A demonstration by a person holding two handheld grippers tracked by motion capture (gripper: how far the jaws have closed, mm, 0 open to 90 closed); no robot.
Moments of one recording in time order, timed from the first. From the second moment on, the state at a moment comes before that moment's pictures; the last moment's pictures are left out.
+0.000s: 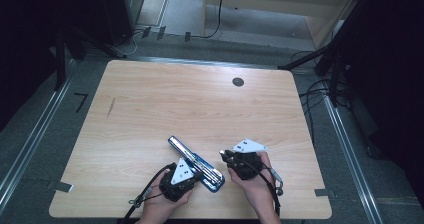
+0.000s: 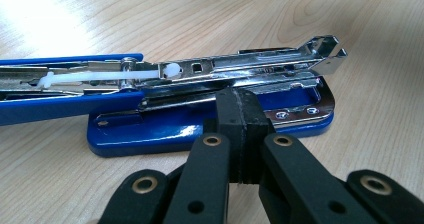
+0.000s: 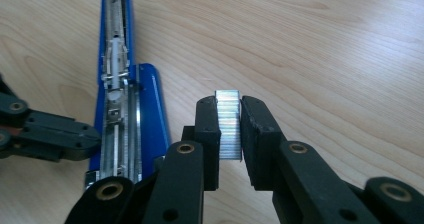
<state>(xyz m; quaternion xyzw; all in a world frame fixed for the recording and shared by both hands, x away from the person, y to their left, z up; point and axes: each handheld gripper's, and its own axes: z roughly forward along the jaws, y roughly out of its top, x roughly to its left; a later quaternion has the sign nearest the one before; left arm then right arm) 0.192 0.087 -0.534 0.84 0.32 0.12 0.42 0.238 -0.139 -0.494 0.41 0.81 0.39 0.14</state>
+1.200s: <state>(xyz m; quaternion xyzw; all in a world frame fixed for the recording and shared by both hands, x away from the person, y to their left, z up) 0.192 0.087 -0.534 0.84 0.32 0.12 0.42 0.206 -0.107 -0.496 0.35 0.84 0.39 0.10</state>
